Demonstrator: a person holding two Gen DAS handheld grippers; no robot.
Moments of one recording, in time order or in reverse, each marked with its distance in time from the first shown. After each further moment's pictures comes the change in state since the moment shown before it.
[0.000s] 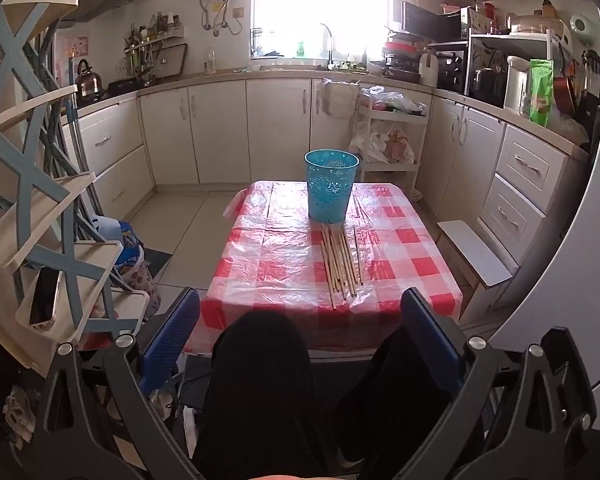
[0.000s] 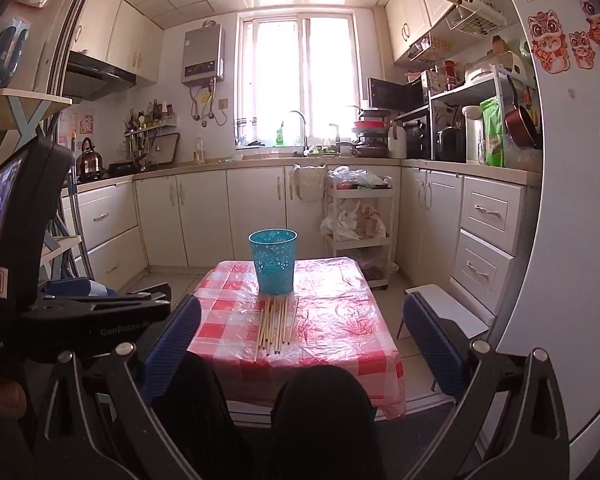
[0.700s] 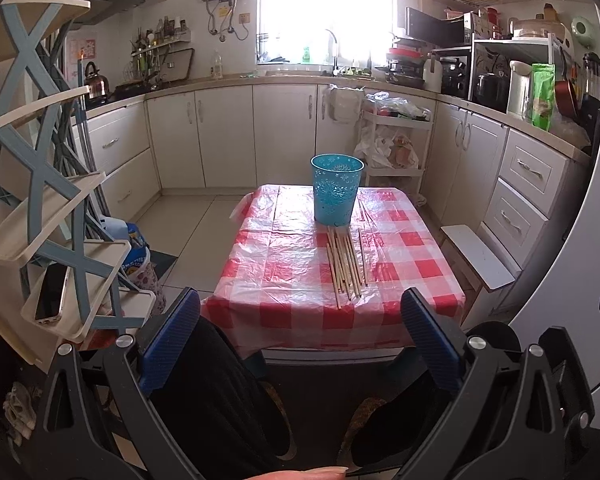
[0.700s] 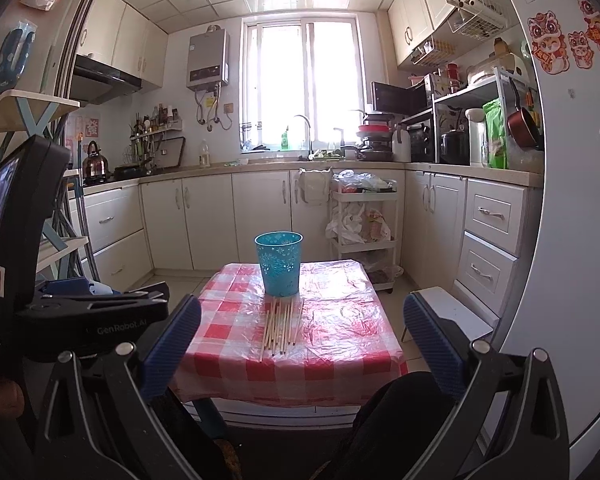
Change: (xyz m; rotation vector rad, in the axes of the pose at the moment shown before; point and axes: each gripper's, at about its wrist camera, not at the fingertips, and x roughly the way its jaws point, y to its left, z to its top) left arm -0.010 0.000 -0.005 -0.008 -0.018 0.017; right arm -0.013 -0.001 -0.002 -0.020 -0.016 0.025
